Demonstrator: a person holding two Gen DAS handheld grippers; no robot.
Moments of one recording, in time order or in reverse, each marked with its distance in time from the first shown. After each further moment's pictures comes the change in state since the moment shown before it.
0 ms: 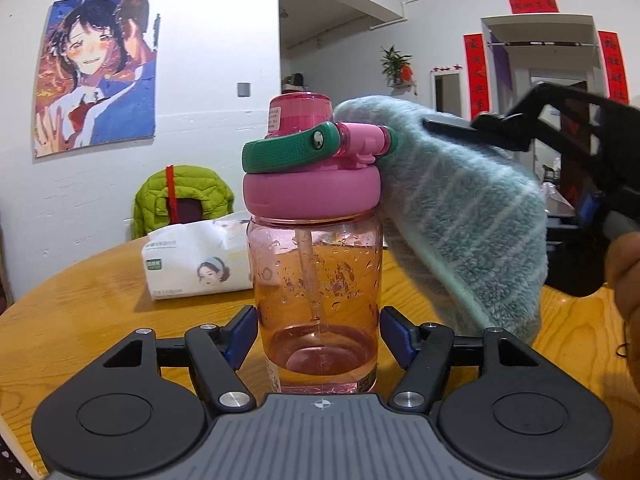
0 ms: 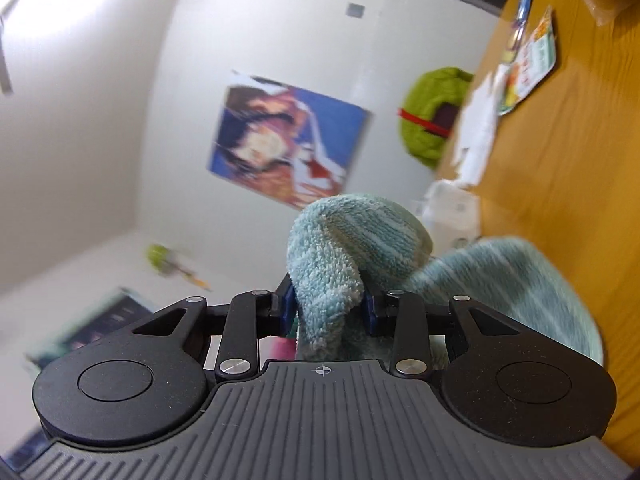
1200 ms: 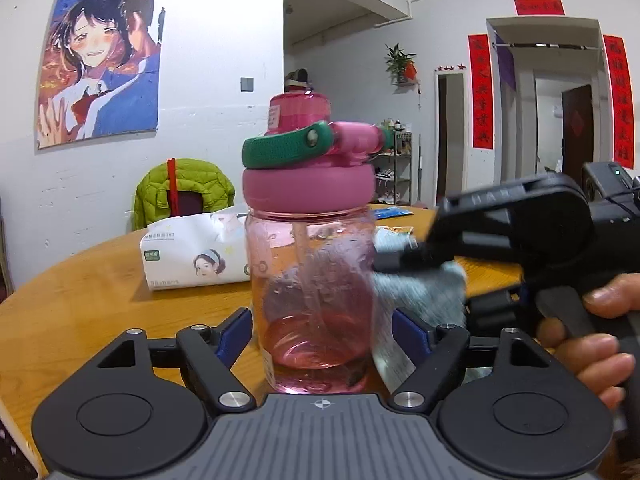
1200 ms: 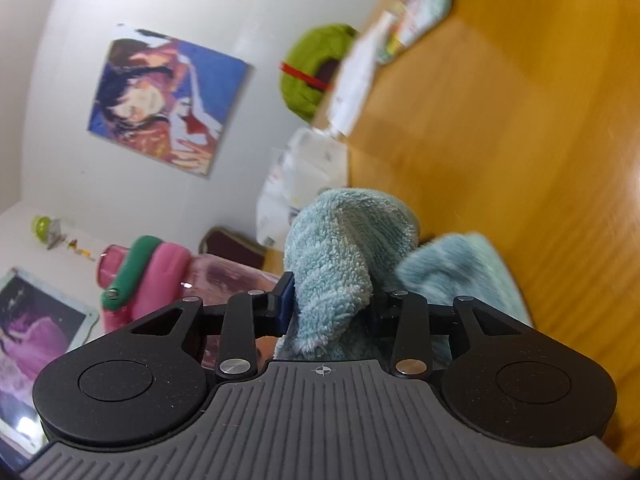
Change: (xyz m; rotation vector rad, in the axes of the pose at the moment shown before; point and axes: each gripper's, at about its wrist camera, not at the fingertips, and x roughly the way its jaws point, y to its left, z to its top) left arm -0.009 -0.015 -0.003 -0.026 0.011 0.021; right arm 0.037 -0.014 -0.005 -0.086 0.104 -0.412
